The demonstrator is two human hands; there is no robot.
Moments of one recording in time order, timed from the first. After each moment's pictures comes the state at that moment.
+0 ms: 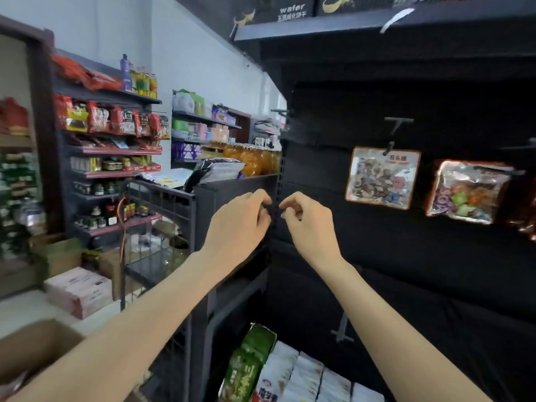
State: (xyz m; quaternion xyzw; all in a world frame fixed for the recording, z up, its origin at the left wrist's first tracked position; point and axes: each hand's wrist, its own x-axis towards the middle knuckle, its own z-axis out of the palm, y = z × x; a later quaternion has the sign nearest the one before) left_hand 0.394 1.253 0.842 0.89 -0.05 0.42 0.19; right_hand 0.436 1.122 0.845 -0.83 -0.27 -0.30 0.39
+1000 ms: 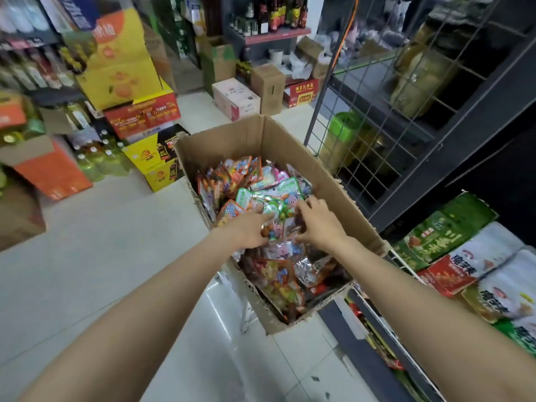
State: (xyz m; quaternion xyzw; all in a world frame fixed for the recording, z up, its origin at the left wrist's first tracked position) left_hand 0.226 1.558 0.479 0.93 0.19 -0.20 0.23; right_hand 0.349 1.424 0.479 -0.87 -0.46 0.14 0.02
